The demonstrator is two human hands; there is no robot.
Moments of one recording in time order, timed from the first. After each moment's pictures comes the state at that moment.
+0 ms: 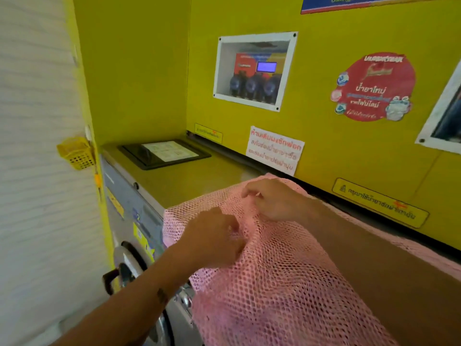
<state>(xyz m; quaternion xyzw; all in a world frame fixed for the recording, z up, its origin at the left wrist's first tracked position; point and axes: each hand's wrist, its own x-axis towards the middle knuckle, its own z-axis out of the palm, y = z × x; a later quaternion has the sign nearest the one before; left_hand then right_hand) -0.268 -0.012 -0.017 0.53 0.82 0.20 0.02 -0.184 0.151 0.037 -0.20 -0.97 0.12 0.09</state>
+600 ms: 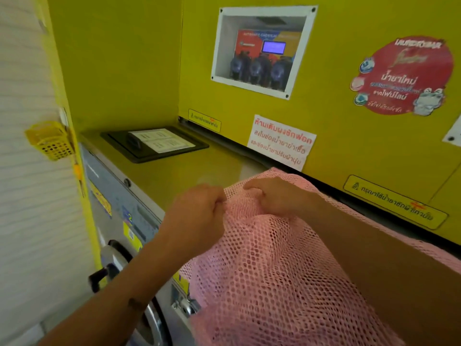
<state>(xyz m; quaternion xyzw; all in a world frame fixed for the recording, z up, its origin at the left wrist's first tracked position) -0.329 -0.014 -0.010 0.52 0.76 0.38 -0.07 -0.237 0.190 0.016 -0.28 -0.96 0.06 -0.02</state>
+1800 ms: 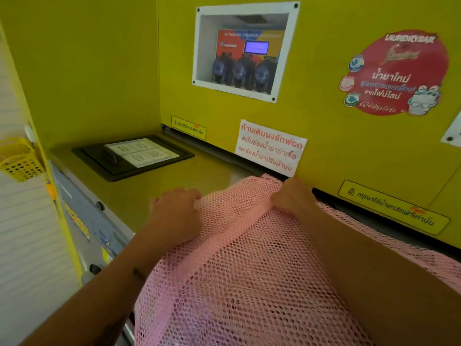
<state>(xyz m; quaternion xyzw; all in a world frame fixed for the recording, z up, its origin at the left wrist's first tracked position) -0.390 0.055 -0.017 0.46 0.86 0.21 -0.01 -0.237 0.273 -0.010 -0.58 -0.80 0.07 0.13</state>
